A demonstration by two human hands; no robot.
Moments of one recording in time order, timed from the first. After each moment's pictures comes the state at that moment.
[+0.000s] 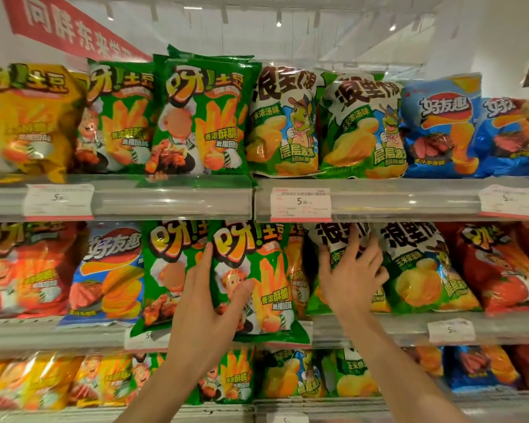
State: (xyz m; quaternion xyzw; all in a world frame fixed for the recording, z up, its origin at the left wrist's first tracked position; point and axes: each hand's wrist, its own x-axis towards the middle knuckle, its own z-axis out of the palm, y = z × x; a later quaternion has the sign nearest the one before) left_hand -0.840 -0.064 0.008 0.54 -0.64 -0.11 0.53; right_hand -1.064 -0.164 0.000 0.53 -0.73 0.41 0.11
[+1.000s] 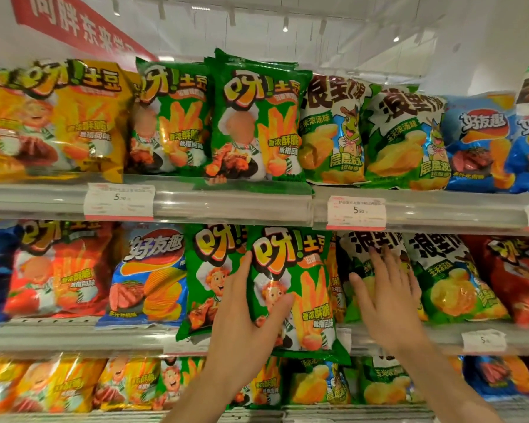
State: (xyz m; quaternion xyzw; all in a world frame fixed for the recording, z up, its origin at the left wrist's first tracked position) left_hand -0.811 -0.062 0.001 0.48 -0.66 -0.19 0.54; right_hand -1.062 -0.122 -0.005 0.66 -0.66 0.34 0.10
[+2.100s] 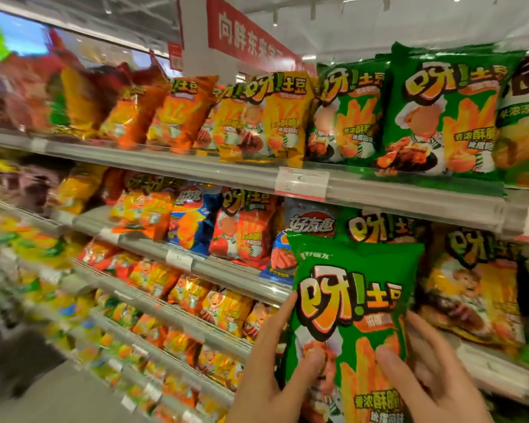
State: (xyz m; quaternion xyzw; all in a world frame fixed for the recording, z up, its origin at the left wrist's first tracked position) left_hand -0.717 0.082 -0.020 0.53 -0.53 -0.24 0.62; right_hand -0.899 0.023 0.004 0.57 -0.45 0.48 -0.50
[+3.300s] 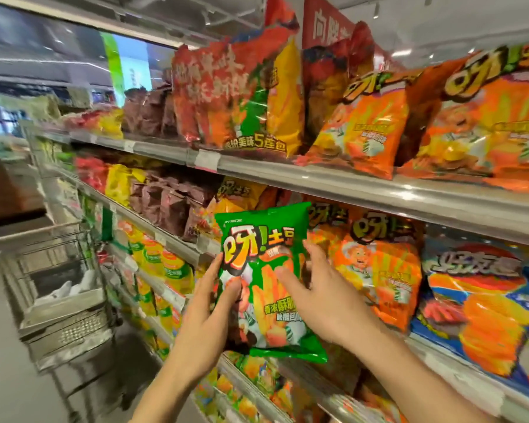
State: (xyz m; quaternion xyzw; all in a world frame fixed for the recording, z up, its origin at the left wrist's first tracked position) left_hand -0.110 0.111 -0.016 0.65 -0.37 -0.11 0.66; right_hand -0.253 -0.017 0.049 0.87 -0.32 0.22 -0.29
